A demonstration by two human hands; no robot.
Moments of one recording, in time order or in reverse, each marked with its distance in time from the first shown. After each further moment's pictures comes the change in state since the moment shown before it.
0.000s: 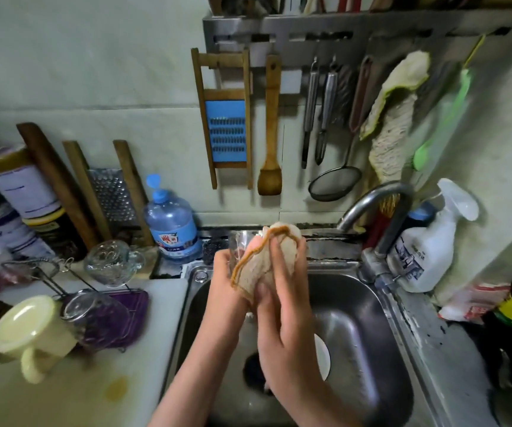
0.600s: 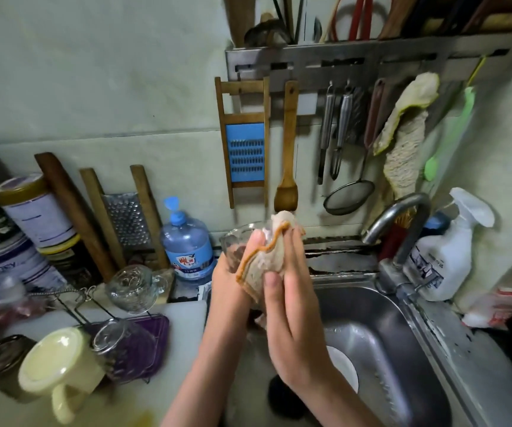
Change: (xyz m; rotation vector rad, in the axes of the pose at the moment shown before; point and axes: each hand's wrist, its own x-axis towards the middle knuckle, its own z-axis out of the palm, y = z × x) left_hand 0.029 0.035 -0.038 -0.269 -0.028 -0.085; right_hand 0.031 -0.026 0.047 0.097 0.002 -0.037
